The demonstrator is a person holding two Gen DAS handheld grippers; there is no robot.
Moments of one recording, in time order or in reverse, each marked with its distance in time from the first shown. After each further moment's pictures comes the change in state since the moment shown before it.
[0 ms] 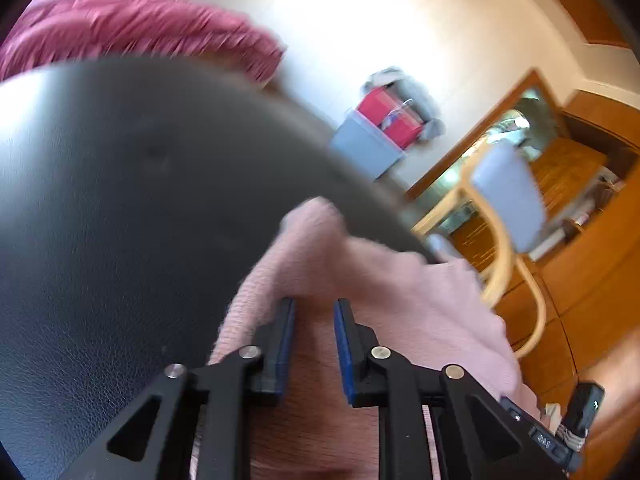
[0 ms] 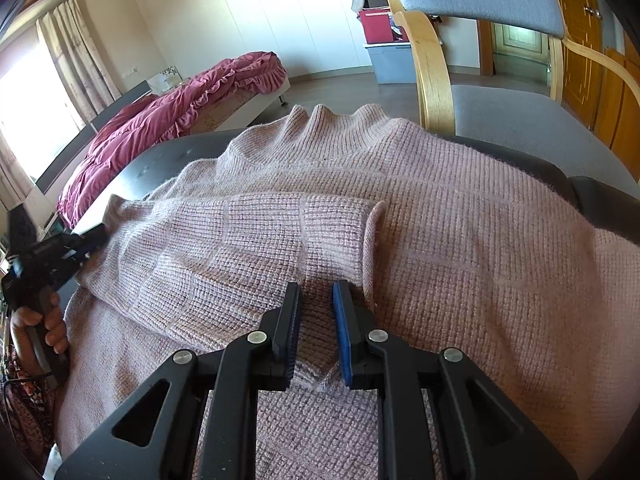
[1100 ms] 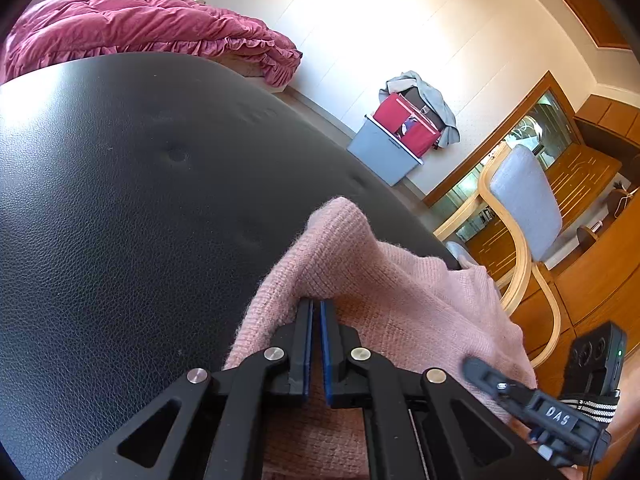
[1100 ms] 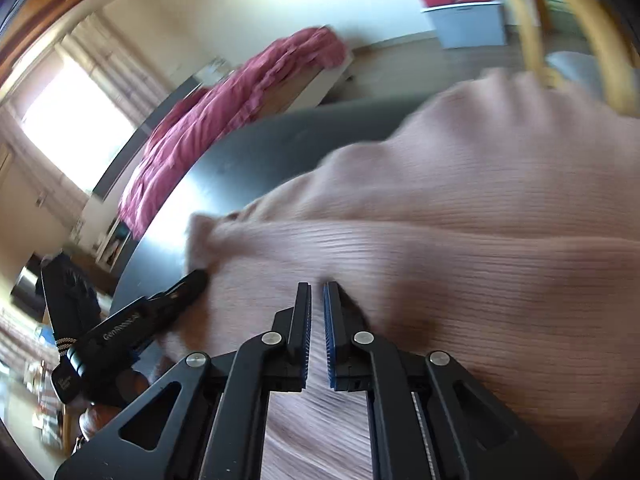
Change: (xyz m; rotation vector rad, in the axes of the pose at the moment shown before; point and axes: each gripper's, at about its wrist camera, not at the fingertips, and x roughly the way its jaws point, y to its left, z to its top) left arm -0.010 0.020 -0.007 0.027 -0.018 0.028; right arm 0.082 0.100 0.037 0.108 0.073 0.261
